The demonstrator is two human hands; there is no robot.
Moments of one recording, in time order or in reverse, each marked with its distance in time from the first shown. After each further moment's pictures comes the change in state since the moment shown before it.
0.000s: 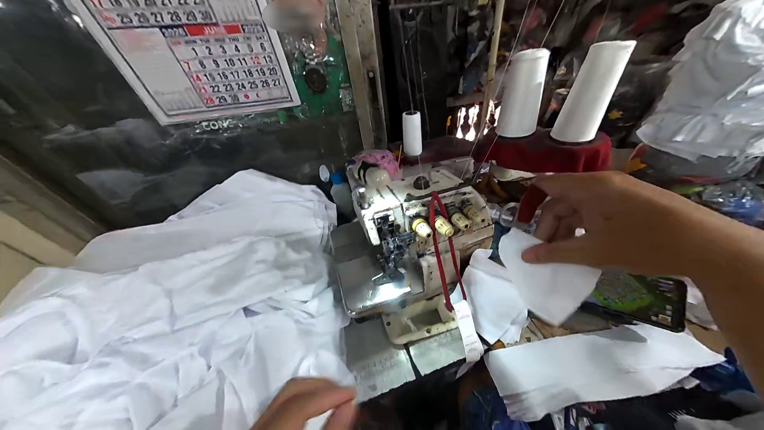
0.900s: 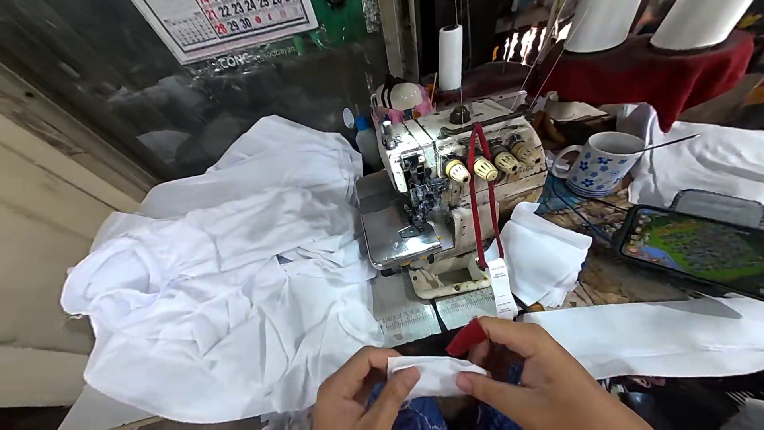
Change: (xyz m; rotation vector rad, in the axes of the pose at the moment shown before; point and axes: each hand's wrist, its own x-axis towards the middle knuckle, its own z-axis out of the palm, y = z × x) left_hand -0.028 -0.001 0.053 -0.345 0.080 -0.331; right_hand -0.089 -0.026 0.223 0.889 -0.095 -0.092
